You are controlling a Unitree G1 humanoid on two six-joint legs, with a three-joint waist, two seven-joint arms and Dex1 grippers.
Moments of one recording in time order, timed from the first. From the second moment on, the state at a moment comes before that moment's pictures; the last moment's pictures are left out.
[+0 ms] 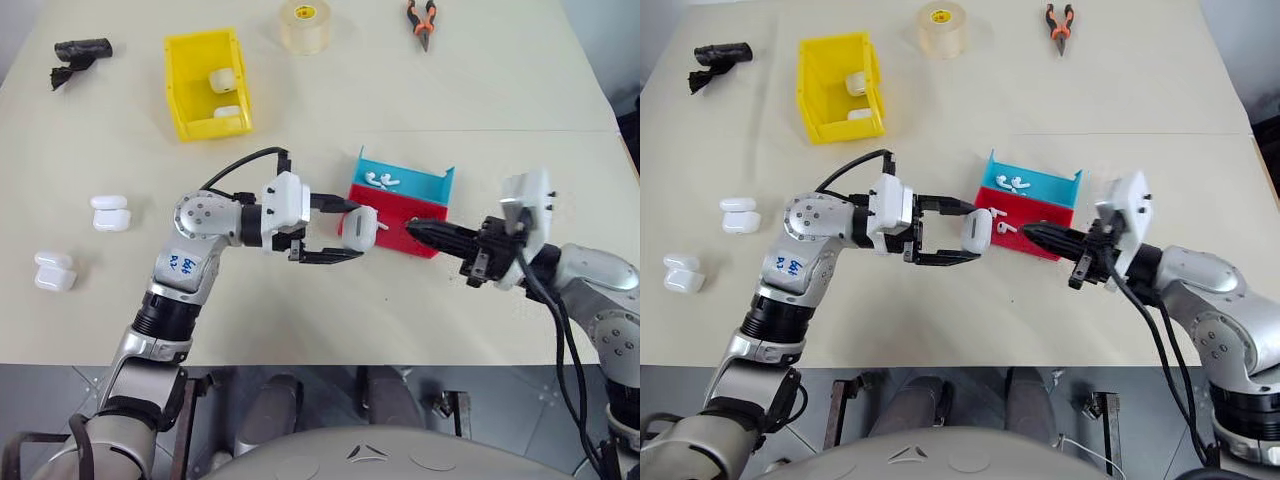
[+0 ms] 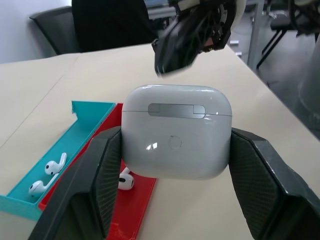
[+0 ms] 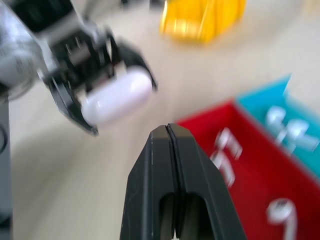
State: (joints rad) left arm -0.53 0.37 -0.13 -0.01 -0.33 0.15 -1.07; right arm -0.09 -0.66 -0.22 -0.49 0.79 0.47 0.81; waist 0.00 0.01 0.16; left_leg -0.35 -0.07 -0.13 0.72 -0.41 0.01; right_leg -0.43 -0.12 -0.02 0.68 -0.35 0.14
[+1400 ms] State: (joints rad) left arm -1.15 0.36 0.21 1.16 -0.09 -0.03 -0.17; right arm -0.14 -0.53 -0.16 -0.50 0.56 0.21 0.73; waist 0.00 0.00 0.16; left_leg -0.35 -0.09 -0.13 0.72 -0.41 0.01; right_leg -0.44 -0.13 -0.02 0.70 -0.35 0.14
